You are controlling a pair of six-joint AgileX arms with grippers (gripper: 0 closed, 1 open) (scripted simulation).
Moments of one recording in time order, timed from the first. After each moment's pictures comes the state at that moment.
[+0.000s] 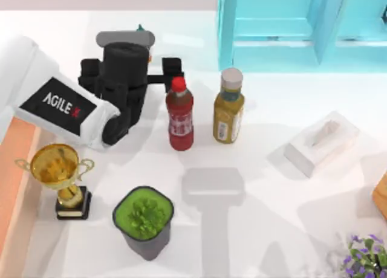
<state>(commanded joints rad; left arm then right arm) -0.44 2.20 1.10 0.67 -0.36 -0.17 0.00 0.00 0.00 0.00 0.00 0.00</state>
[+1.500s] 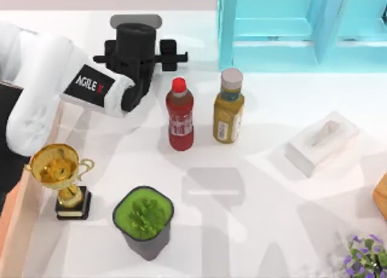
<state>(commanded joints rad) -0.37 2.53 1.56 0.56 -0.29 -0.15 0.00 0.00 0.00 0.00 0.00 0.00</state>
